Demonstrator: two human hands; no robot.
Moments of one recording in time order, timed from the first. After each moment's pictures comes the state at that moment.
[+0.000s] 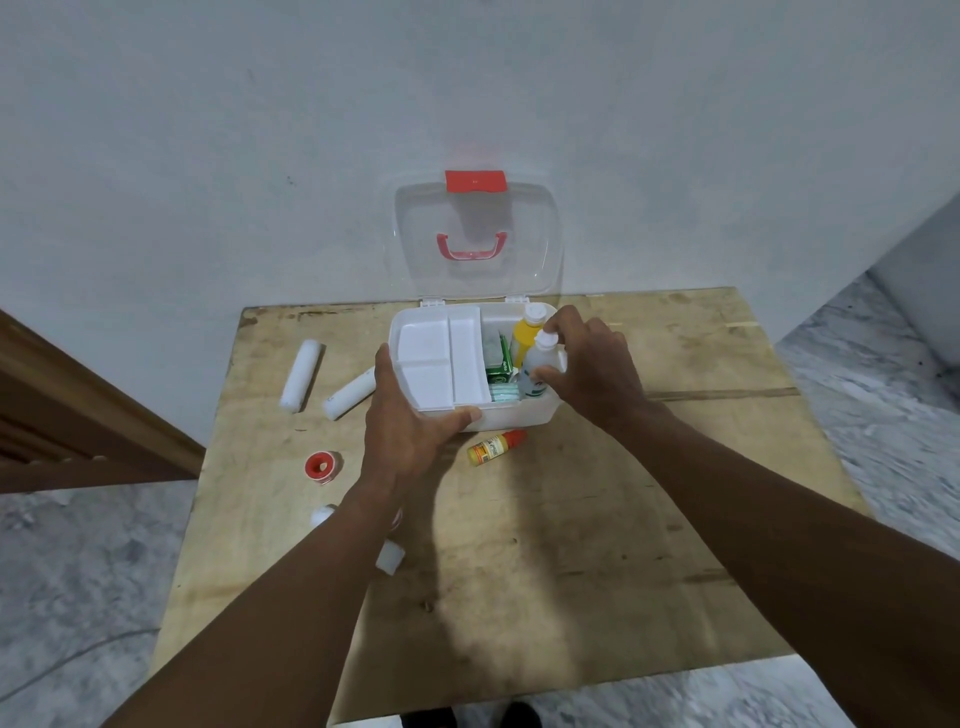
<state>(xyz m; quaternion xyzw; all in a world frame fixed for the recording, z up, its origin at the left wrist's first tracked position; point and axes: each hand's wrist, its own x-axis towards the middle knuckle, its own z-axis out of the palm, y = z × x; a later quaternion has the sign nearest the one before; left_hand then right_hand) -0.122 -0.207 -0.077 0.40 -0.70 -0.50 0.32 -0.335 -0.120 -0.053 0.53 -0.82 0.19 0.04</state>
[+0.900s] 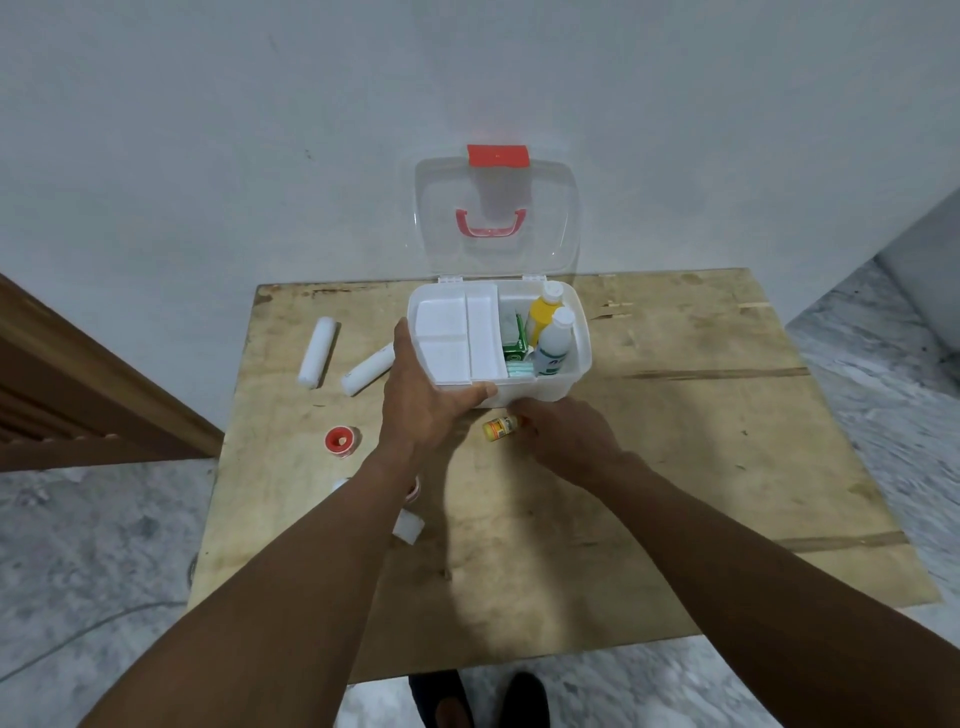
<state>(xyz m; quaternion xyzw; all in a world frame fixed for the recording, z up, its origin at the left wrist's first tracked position) -0.118 -0.216 -0.079 0.40 -0.71 -0.48 0.31 -0.257 -0.088 -0.077 0.56 -0.81 0.04 -0.16</state>
